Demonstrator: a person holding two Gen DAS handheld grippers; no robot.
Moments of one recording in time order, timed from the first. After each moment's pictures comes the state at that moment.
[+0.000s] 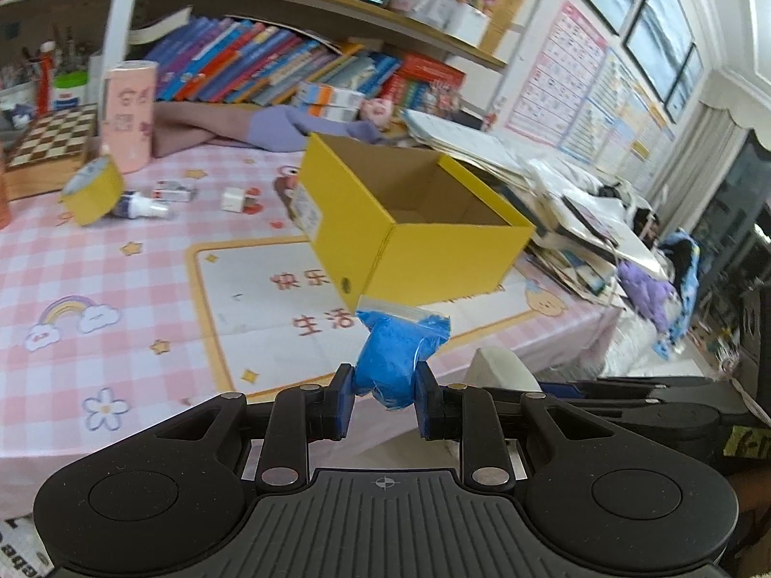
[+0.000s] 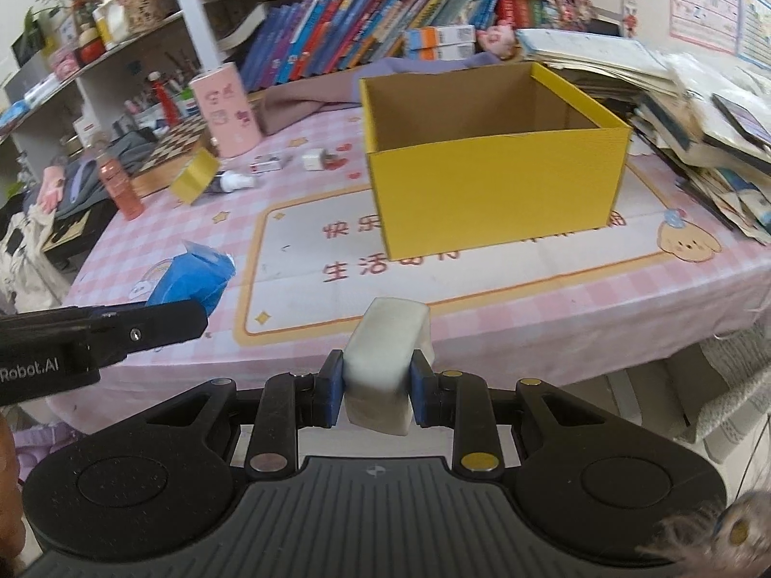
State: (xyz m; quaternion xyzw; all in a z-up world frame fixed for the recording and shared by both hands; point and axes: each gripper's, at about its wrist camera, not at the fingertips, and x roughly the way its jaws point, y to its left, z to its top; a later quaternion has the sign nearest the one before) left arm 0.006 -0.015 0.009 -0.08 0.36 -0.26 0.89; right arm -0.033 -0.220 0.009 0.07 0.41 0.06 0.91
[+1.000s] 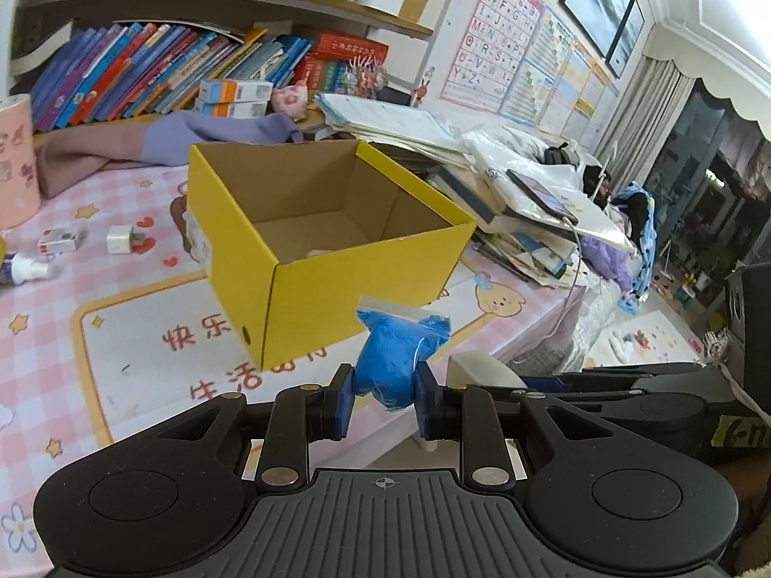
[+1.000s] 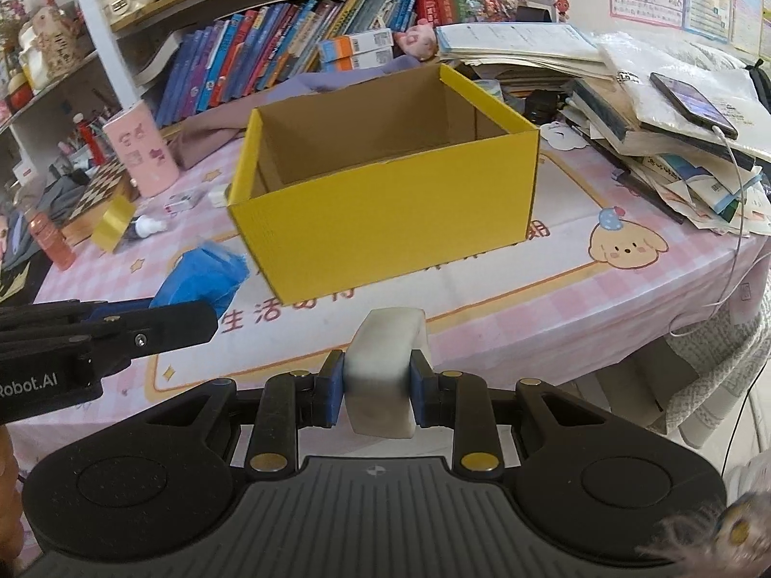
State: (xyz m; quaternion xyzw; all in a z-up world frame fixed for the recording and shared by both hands) left arm 0.067 -0.094 0.009 -0.04 0.36 -0.33 0.87; right arm 0.010 -0.291 0.006 0.10 0.40 0.00 0.91
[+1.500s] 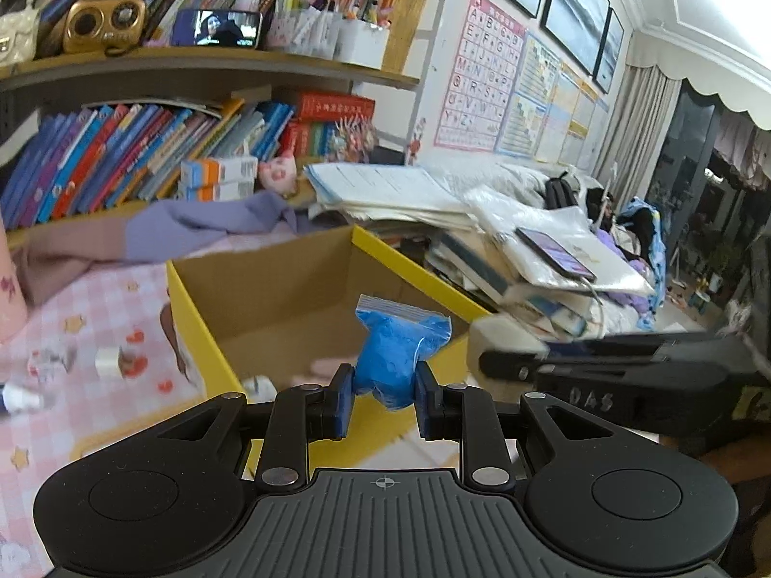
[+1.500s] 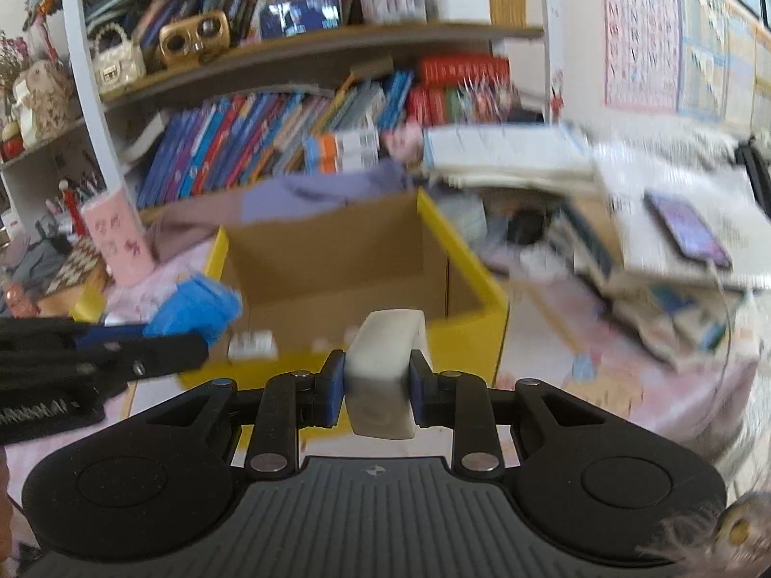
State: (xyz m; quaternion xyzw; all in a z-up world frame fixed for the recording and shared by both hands) left arm 0.123 -0.130 0.039 -0.01 0.29 -0.33 0.90; right arm 0.072 -0.327 0.052 0.06 0.30 -0.01 0.95
